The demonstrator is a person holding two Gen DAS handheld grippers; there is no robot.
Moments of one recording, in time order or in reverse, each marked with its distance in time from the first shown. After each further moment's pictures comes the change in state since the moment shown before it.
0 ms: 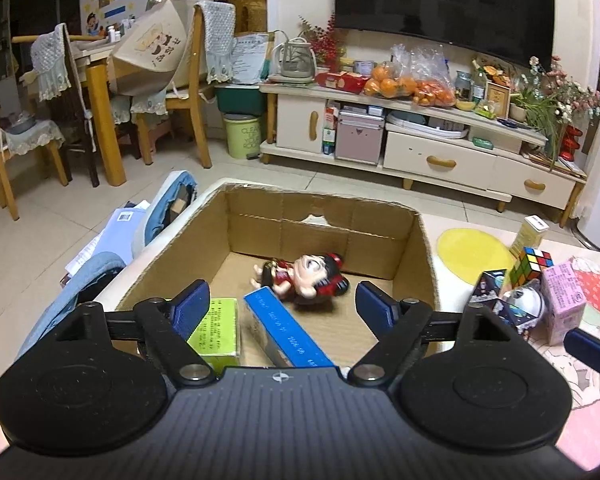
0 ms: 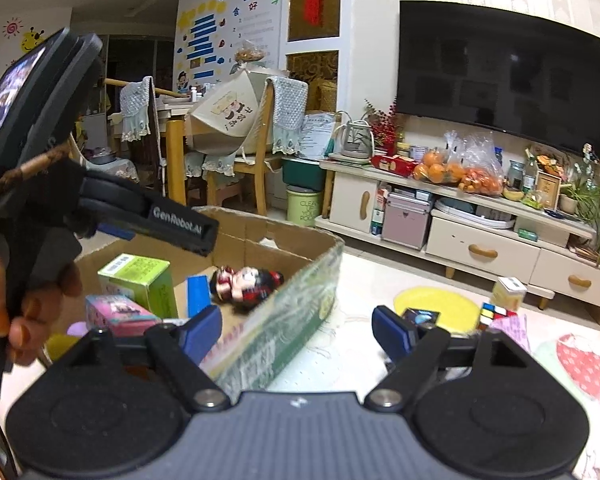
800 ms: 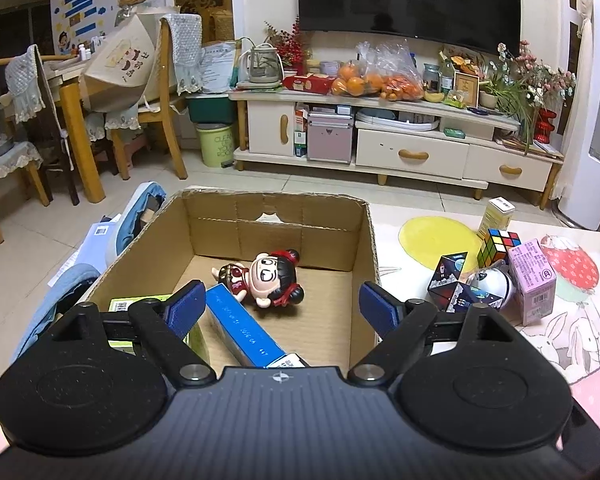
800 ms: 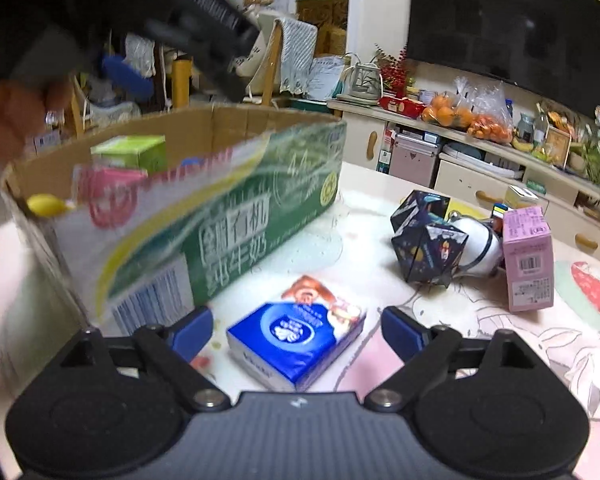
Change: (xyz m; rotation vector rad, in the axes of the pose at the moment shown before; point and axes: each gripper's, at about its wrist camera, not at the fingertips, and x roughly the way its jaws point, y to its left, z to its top) left arm 0.001 0.009 -0.005 0.087 -0.022 -0.064; right arm 0.024 -0.001 -0.082 -0.059 0.153 0.019
